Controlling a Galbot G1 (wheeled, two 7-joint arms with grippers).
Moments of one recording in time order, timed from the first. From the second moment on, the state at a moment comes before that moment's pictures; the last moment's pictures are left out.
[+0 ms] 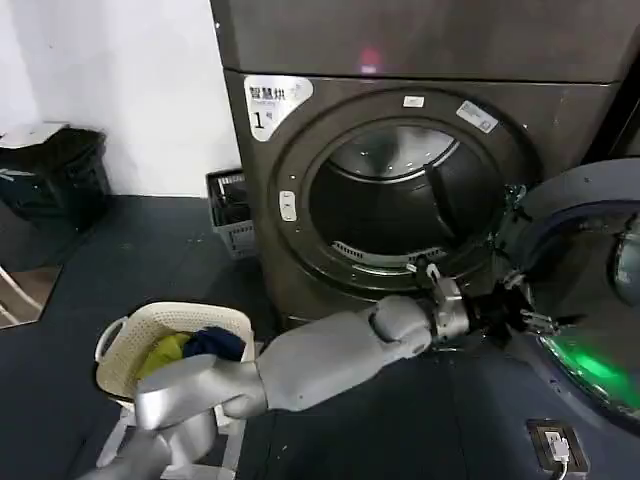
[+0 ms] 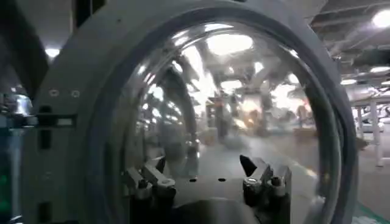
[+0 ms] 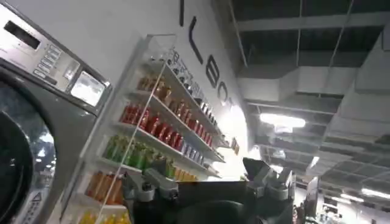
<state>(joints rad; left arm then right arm) 0.10 -1.61 0.82 -1.13 -0.90 -0.23 0.33 -1.60 1.09 2.25 1.74 0.33 -0.14 -0.21</state>
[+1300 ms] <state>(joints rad) 0.16 -1.17 0.75 -1.50 -0.84 -0.41 0.29 -1.60 1.07 2.29 1.75 0.29 -0.14 -0.15</state>
